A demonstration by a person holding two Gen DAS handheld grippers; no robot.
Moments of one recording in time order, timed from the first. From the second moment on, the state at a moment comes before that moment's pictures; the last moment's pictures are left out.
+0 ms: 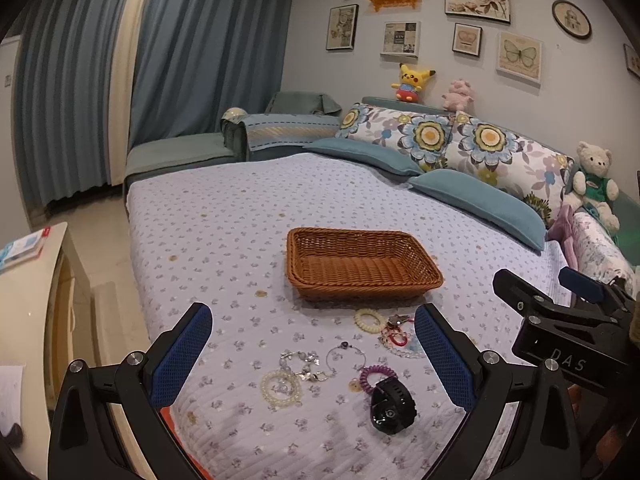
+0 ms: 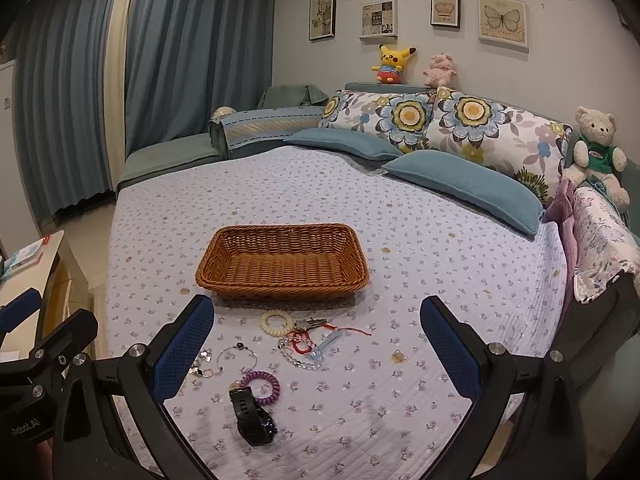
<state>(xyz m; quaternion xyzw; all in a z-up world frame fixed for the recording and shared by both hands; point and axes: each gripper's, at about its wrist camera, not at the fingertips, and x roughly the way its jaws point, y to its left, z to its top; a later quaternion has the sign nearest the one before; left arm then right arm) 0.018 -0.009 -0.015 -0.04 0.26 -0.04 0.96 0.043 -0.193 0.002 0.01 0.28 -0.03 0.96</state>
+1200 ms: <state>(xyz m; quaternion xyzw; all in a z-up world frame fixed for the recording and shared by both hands) 0.017 -0.012 -0.023 -0.05 0.27 -0.05 0.96 0.046 -0.202 -0.007 0.02 0.29 -0.03 0.96</state>
